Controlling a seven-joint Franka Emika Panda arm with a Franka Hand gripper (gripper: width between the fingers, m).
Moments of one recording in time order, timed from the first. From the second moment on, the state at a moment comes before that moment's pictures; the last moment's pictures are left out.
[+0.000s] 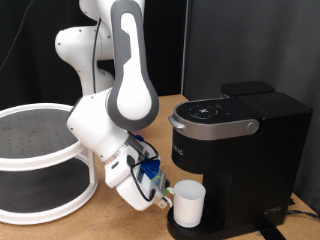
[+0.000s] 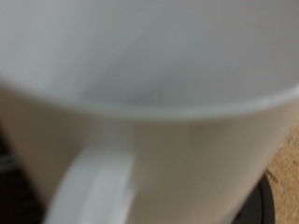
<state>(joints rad) 0.13 0.29 -0.15 -2.46 1.68 2.42 -1.88</state>
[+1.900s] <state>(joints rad) -0.05 -0.15 -0.32 -2.60 1.24 2.04 -1.59</state>
